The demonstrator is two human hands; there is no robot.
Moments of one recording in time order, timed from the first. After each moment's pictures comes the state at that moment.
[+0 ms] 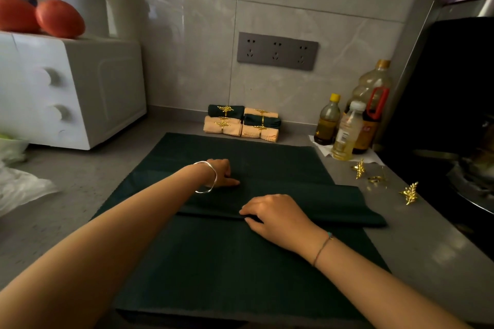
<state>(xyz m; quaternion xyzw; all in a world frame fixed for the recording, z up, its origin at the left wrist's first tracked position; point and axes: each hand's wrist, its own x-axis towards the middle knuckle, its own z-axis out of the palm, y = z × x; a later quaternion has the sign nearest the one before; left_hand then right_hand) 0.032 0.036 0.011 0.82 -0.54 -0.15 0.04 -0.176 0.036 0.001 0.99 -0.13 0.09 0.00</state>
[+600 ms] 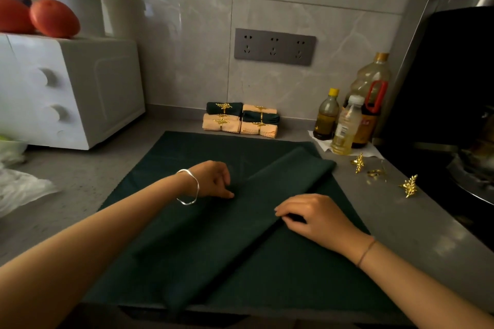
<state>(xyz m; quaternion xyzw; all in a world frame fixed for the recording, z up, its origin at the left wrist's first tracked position) 0.024 0.086 0.015 0.73 -0.61 -0.24 0.20 -0.238 0.000 -0.014 0.97 -0.12 0.20 -0.05</state>
